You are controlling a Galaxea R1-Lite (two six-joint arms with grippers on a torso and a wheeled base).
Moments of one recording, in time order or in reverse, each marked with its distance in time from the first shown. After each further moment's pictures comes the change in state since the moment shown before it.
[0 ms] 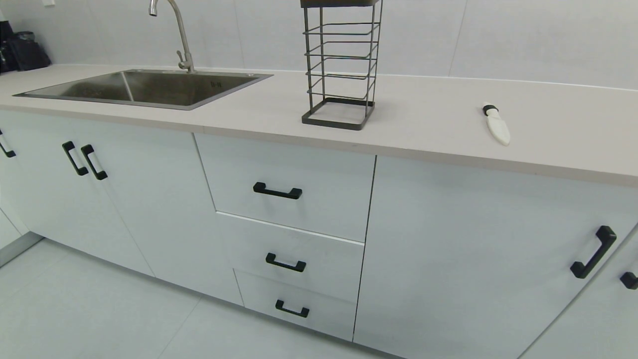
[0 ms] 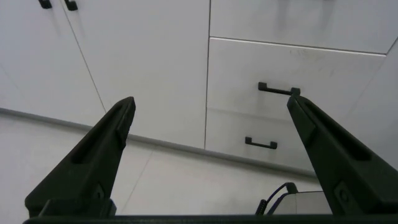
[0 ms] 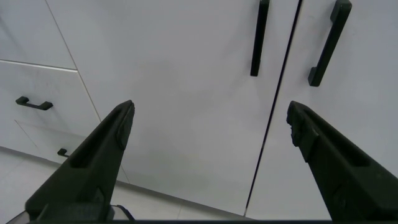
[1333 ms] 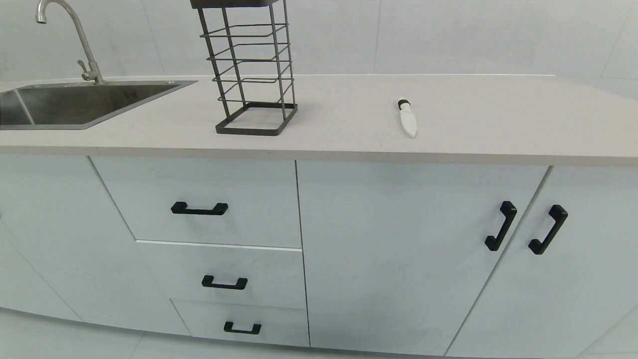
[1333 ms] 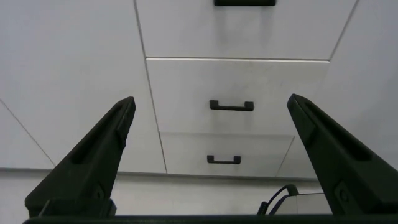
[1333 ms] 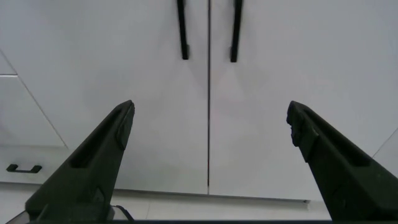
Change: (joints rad) left arm 0.003 -0.004 0.002 -0.001 0.000 -0.002; right arm 0.001 0.000 0.001 0.003 0.000 0.000
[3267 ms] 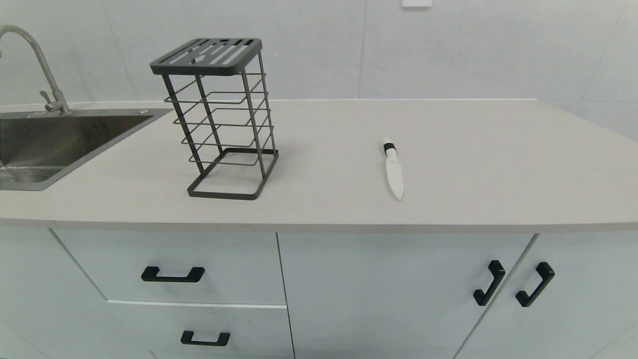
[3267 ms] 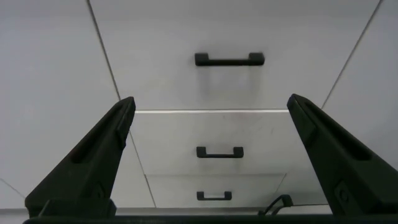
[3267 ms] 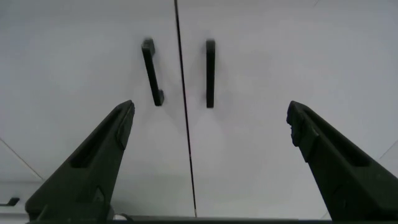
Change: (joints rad) left arm -0.001 0.000 0.000 0.002 0.002 0.000; right arm -0.001 0.000 0.000 -0.004 0.000 0.000
